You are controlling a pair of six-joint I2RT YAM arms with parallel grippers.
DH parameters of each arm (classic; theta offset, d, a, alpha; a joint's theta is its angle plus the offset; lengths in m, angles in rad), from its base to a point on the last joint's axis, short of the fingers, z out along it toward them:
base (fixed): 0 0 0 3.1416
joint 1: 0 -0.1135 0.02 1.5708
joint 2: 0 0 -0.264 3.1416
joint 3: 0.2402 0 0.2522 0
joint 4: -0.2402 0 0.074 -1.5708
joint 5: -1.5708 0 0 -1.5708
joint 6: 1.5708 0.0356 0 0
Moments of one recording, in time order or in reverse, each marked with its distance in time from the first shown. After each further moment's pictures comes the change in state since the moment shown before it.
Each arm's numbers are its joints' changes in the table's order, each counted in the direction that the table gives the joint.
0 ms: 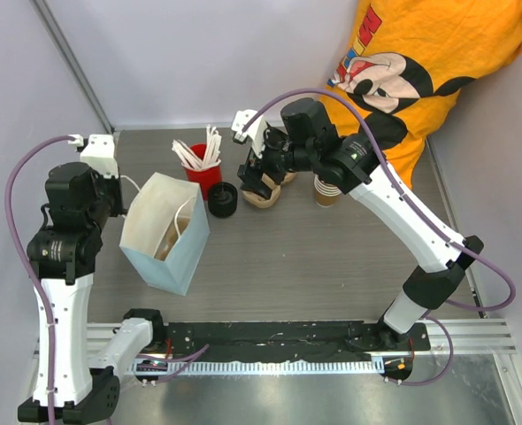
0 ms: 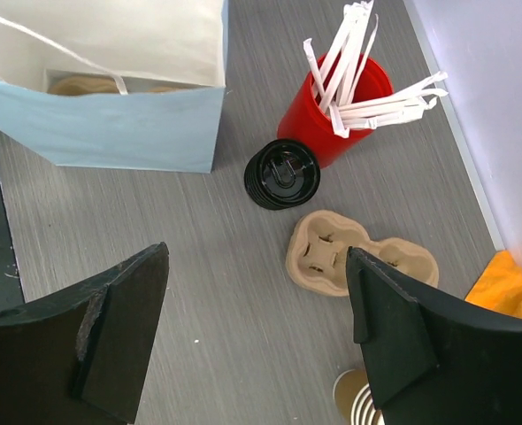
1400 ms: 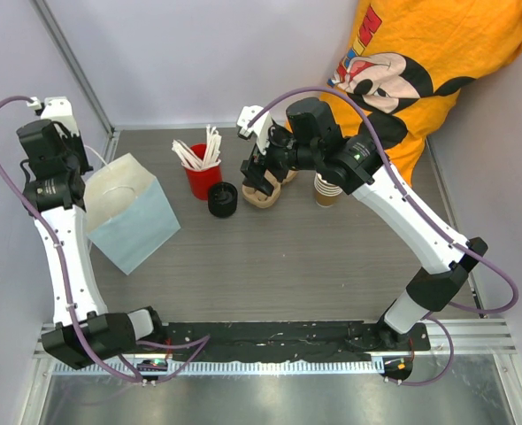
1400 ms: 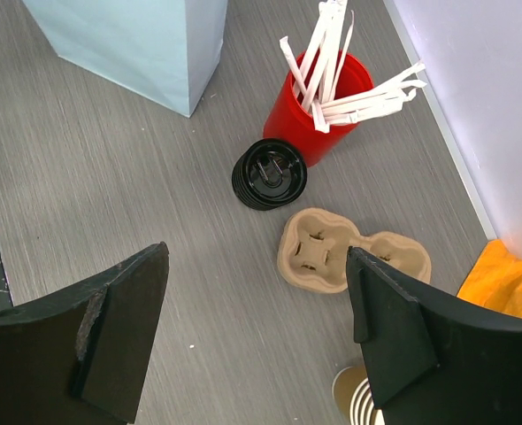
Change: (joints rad) left arm -0.383 0.312 0.049 0.318 -0.072 0.072; right arm 0.027 -0.025 -0.051 0.056 -0.019 0.027
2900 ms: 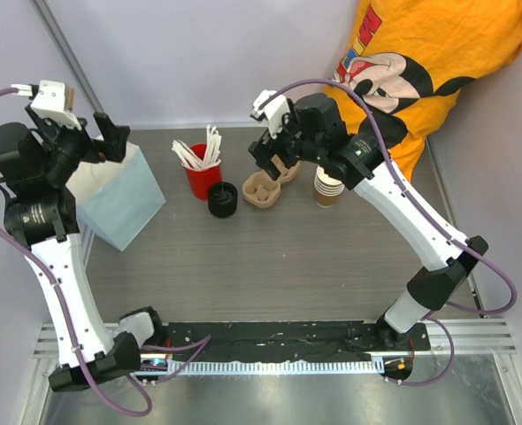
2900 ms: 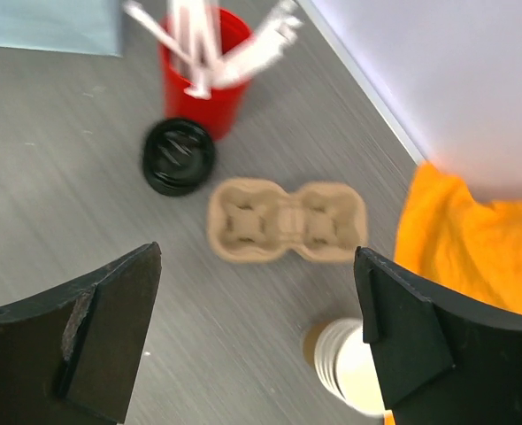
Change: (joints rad) left arm 0.000 -0.094 0.156 0.071 -0.556 -0.146; right arm 0.057 0.005 -0.037 0.075 -0.184 0.061
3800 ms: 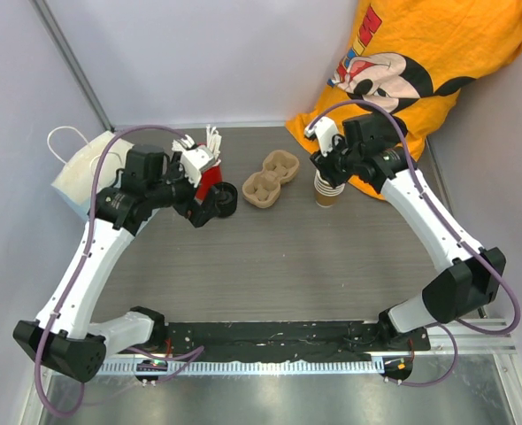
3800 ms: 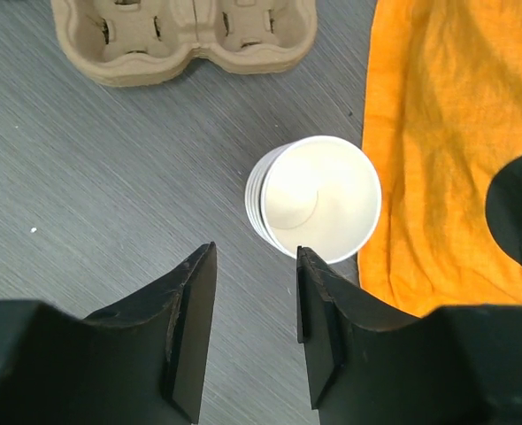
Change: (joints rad) left arm 0.676 0.029 -0.345 -0.230 0.064 0.312; right arm 0.360 -0.159 -0.453 0.002 0.030 -0.132
